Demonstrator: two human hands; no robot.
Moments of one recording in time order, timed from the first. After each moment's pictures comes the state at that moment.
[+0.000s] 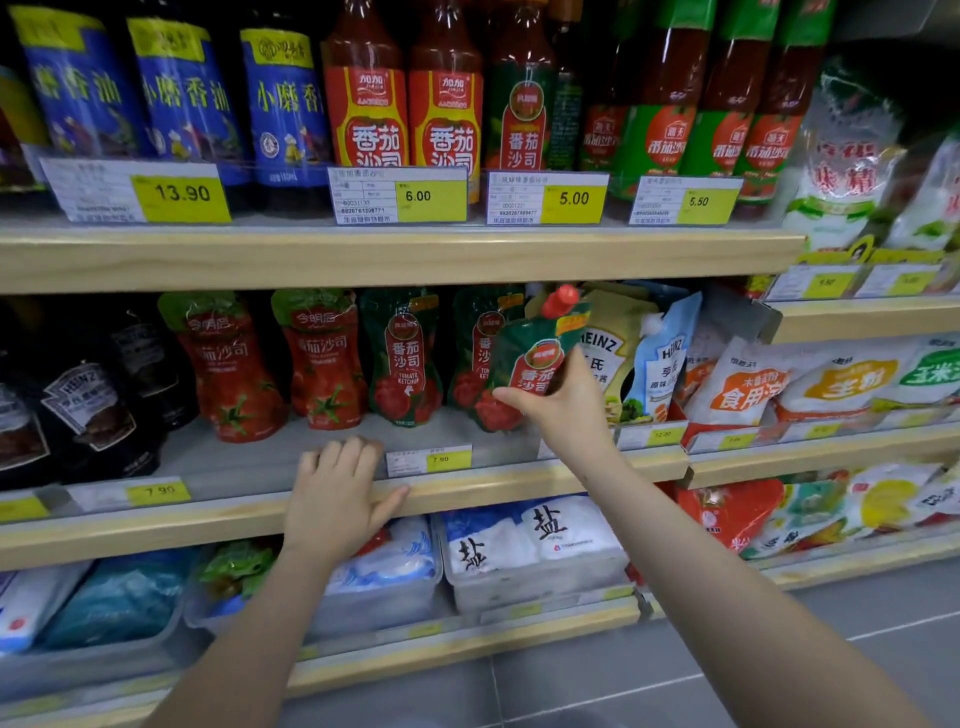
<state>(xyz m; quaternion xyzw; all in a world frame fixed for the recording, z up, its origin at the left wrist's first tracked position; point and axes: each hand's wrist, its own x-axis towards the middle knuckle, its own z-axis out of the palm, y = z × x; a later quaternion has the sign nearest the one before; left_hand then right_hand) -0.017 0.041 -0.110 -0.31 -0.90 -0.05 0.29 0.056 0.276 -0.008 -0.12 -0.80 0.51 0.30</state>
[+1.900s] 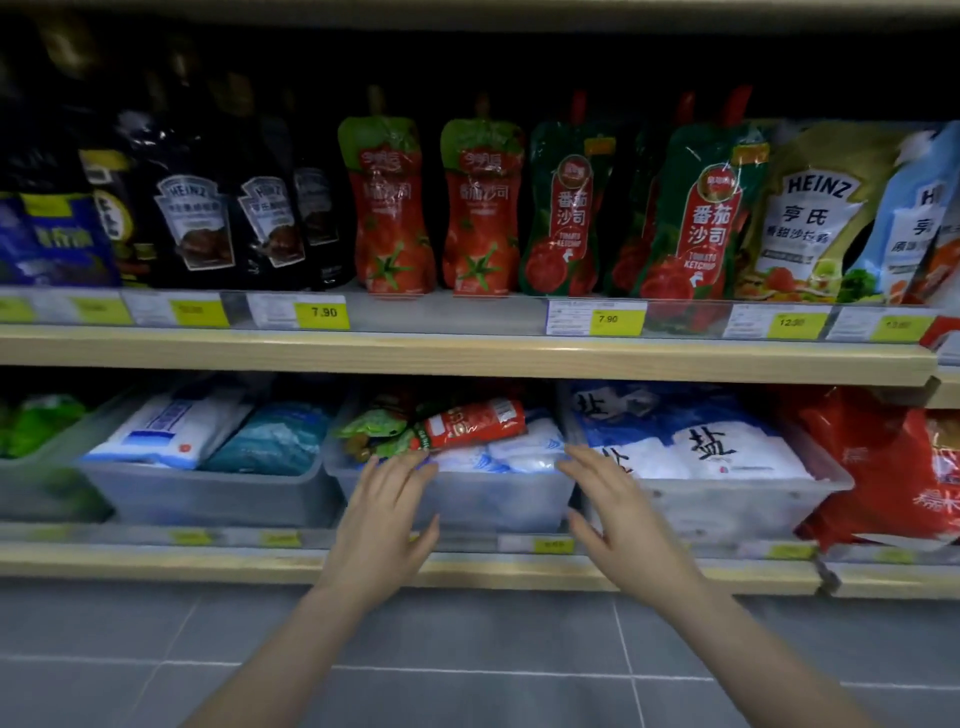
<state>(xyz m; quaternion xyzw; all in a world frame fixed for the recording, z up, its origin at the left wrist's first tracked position) 0.046 -0.082 -0.264 -0.30 -0.92 -0.15 0.19 0.117 0.176 -0.238 0.11 -0.96 0.20 0.17</state>
